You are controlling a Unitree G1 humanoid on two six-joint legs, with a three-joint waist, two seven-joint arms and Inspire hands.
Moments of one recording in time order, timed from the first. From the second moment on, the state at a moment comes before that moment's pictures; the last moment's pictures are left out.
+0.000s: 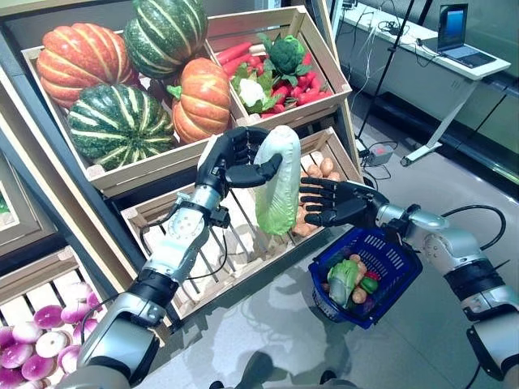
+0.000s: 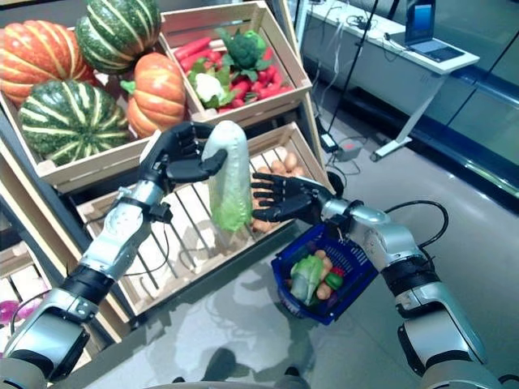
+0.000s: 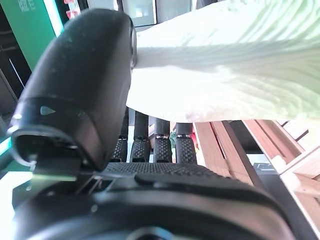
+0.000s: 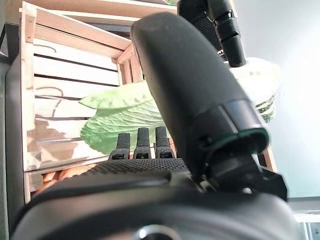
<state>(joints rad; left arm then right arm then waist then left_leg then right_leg) -0.57 0.52 -0.37 0.39 -0.57 -0.23 0.02 -0.63 -0.69 0.38 0.43 0.83 0.34 0.53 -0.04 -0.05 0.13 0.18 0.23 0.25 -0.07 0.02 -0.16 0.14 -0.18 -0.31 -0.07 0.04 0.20</state>
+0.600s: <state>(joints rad) -0.50 0.50 -0.38 0.37 -0.57 -0.20 0.00 -0.63 -0.62 0.42 0.47 0.84 0.42 0.51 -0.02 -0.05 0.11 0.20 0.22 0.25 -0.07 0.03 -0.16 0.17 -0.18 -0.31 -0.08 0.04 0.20</state>
